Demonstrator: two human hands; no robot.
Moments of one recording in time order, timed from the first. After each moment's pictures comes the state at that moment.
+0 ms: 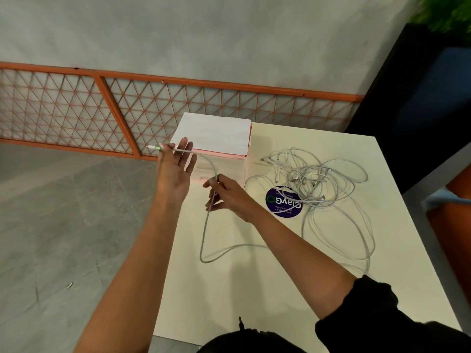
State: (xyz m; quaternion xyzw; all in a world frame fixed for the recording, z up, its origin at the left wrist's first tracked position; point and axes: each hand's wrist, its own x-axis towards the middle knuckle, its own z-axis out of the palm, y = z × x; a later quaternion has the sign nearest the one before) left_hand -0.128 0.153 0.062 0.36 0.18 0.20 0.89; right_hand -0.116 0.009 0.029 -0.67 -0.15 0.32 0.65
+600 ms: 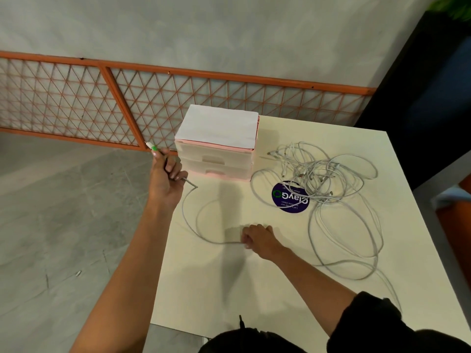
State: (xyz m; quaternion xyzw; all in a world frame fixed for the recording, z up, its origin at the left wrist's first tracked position) left_hand -0.147 0.183 0.034 0.33 0.16 0.17 0.91; right_hand -0.151 -0.062 -0.087 -0.91 -0.27 0.25 0.17
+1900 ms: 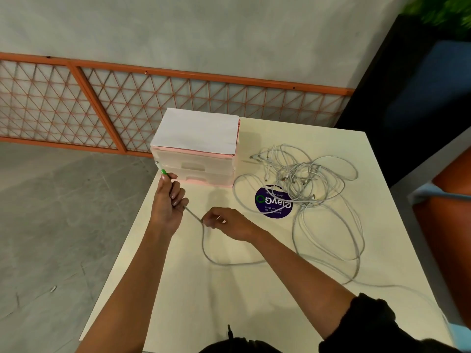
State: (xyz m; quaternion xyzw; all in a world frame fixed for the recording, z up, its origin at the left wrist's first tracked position) left_hand -0.140 0.144 -0.009 0.42 0.19 0.11 0.88; right_hand -0.116 -0.028 -0.032 -0.81 -0.23 0.31 0.44
